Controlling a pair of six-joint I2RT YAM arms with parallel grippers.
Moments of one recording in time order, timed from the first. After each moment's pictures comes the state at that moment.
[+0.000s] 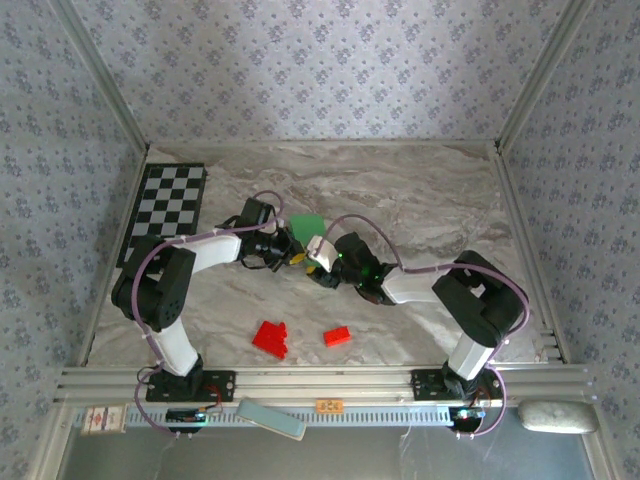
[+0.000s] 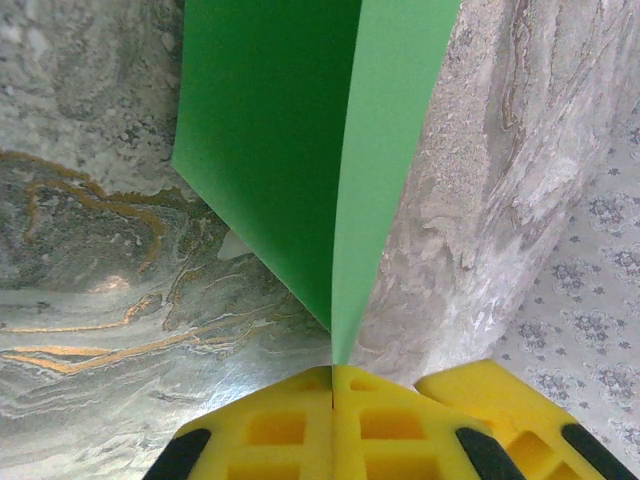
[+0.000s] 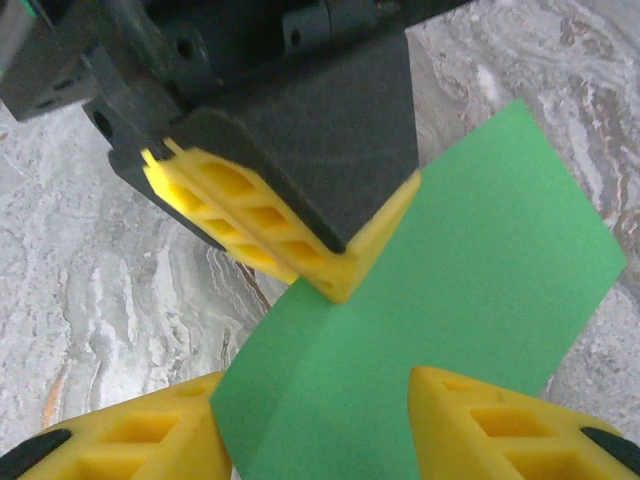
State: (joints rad) left arm -0.46 1.74 0.93 -0.14 0.61 -1.09; right arm 0.80 1.68 0.71 0.42 -0.08 -0.29
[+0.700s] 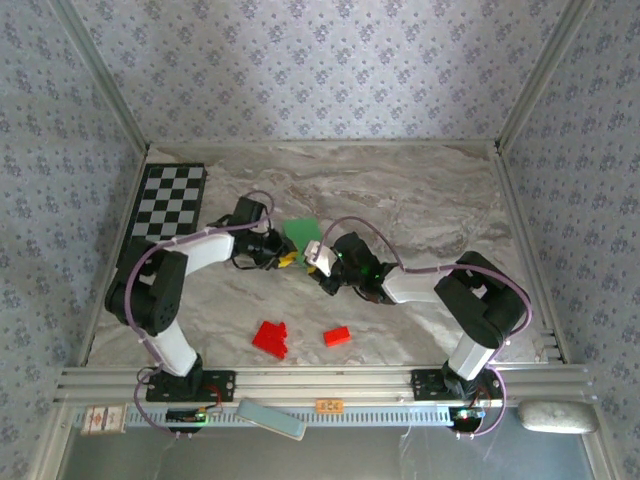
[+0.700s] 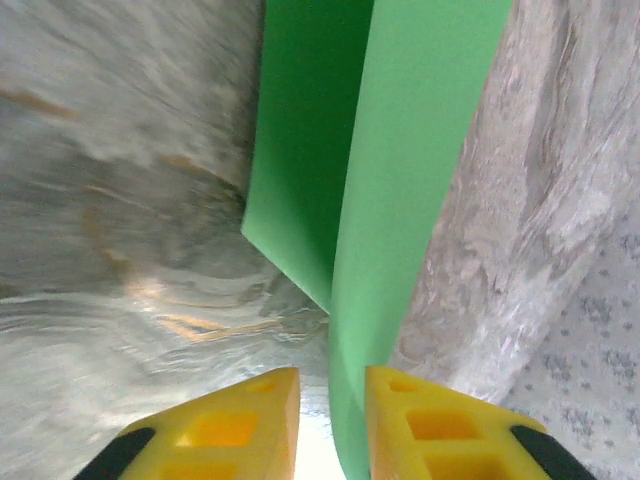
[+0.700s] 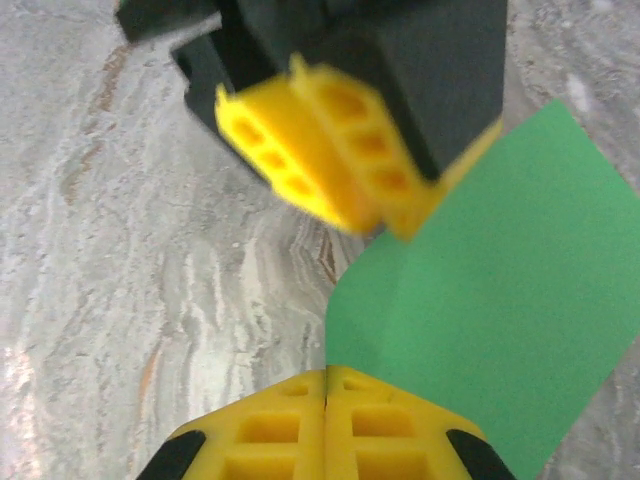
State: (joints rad) left arm -0.40 1.68 0.93 -0.28 0.55 -1.04; right arm 0.80 1.68 0.72 0.35 -0.23 -0.31
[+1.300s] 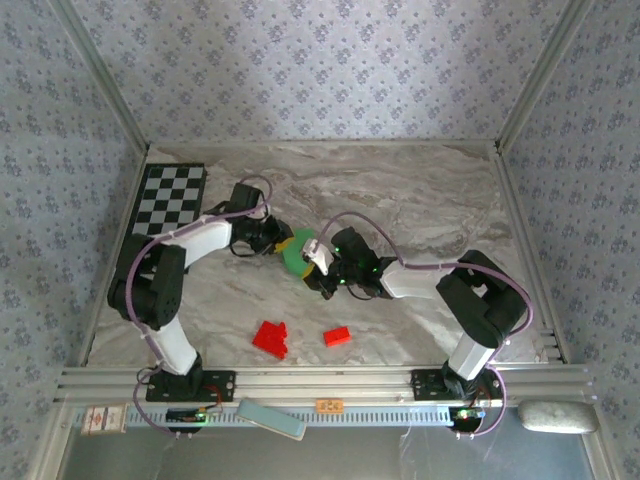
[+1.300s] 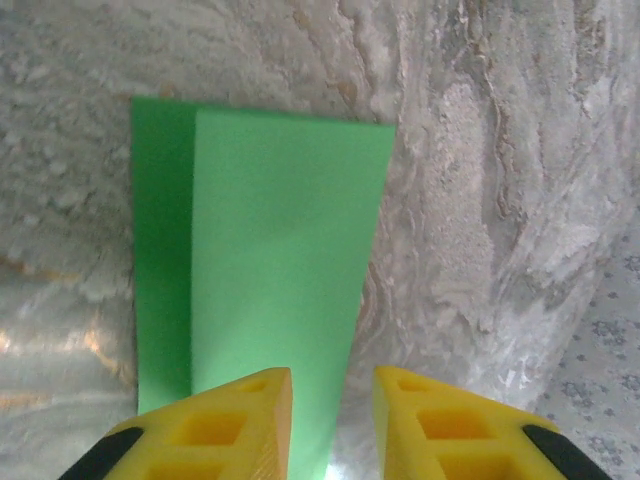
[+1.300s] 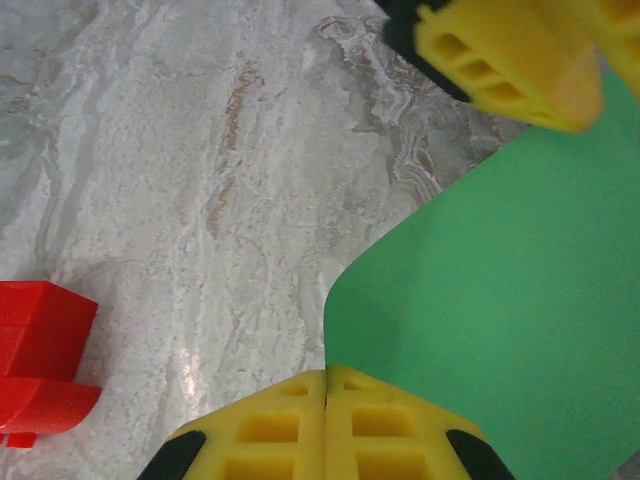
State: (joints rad) left arm -0.38 1.76 1.06 -0.32 0.50 -0.93; right arm 0.79 1.68 0.78 0.23 -0.44 -0.09
